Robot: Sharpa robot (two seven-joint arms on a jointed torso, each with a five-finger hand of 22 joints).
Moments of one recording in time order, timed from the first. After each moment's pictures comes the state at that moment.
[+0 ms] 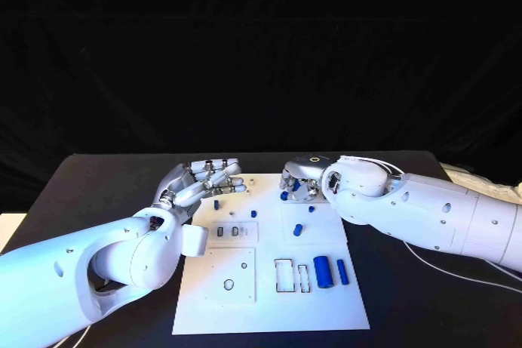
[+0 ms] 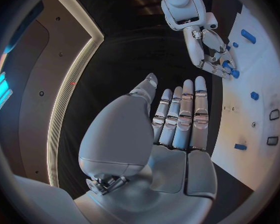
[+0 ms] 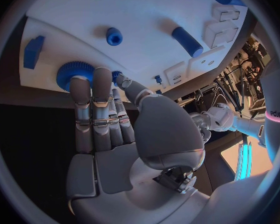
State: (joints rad) left arm 1.15 -0.89 -0.01 1.79 0.04 -0.49 0.49; left_hand 1.43 -0.08 0.17 0.11 0.05 0.98 0.21 0.10 0.07 1.04 0.16 0.09 0.07 1.10 0.11 0.17 0.15 0.17 1.03 0.22 0.24 0.11; right arm 1.23 -0.68 0.01 1.38 -1.72 -0.10 -0.16; right_hand 1.25 -0.05 0.40 -0.20 0.17 1.06 0.14 0.07 0.07 1.15 0.08 0.07 0.06 1.46 -0.01 0.71 0.47 0.17 1.18 0.09 1.05 0.66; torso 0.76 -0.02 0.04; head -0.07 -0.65
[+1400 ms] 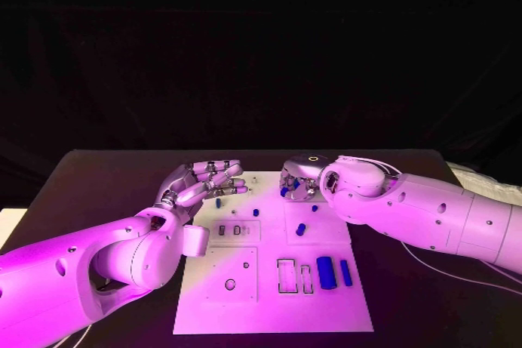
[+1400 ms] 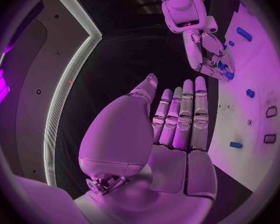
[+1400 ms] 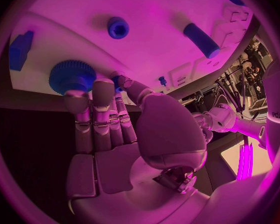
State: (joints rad) left arm 1.15 -0.89 -0.01 1.79 0.04 -0.48 0.48; left_hand 1.43 -0.08 0.17 0.10 0.05 0.99 0.22 0.09 0.07 1.03 0.16 0.08 0.07 1.10 0.11 0.17 0.15 0.17 1.03 0.22 0.24 0.11; right arm 1.23 -0.66 0.01 1.35 -1.72 -0.12 -0.16; right_hand 1.24 -0.05 0.48 -0.13 0.15 1.14 0.13 0.07 0.08 1.22 0.07 0.07 0.06 1.46 -0.01 0.88 0.62 0.15 1.21 0.09 1.18 0.82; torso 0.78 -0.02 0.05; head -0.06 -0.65
